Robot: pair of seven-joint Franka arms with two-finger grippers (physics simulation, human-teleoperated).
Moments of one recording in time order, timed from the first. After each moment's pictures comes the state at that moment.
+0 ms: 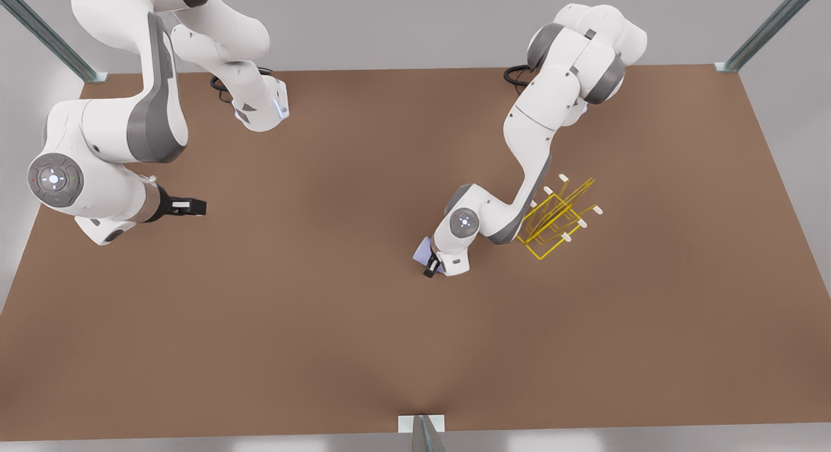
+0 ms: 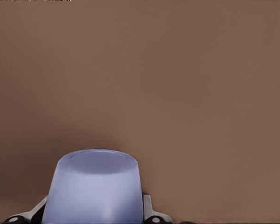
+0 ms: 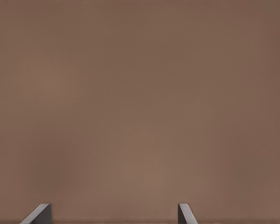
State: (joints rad) left arm -0.55 0.84 -0.15 -1.57 -0.08 2.46 -1.65; right arm 0.08 0.21 -0.01 -1.46 -0.04 1.37 0.10
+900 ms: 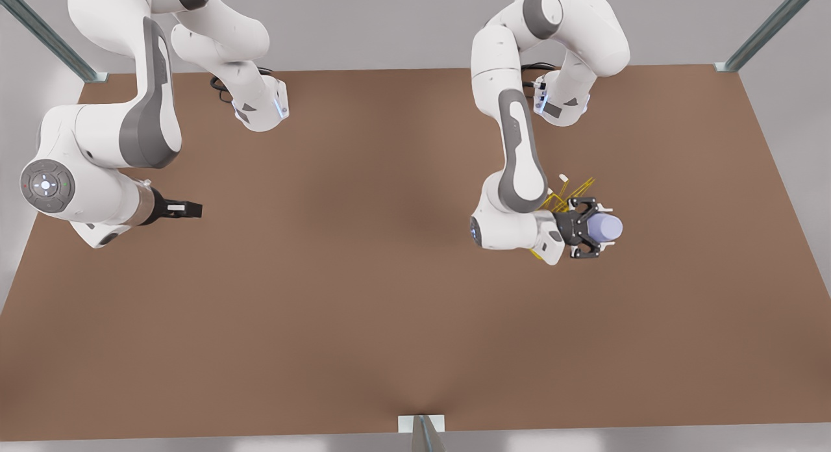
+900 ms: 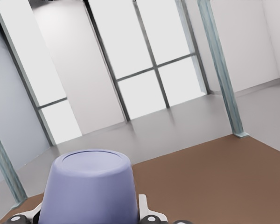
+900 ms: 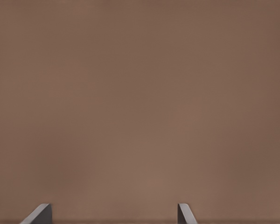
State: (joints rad) left arm -1.42 1.03 1.19 -1.72 0.40 1.62 -1.63; right arm 0.06 0.22 -0.01 -1.46 -0.04 1.37 0.09
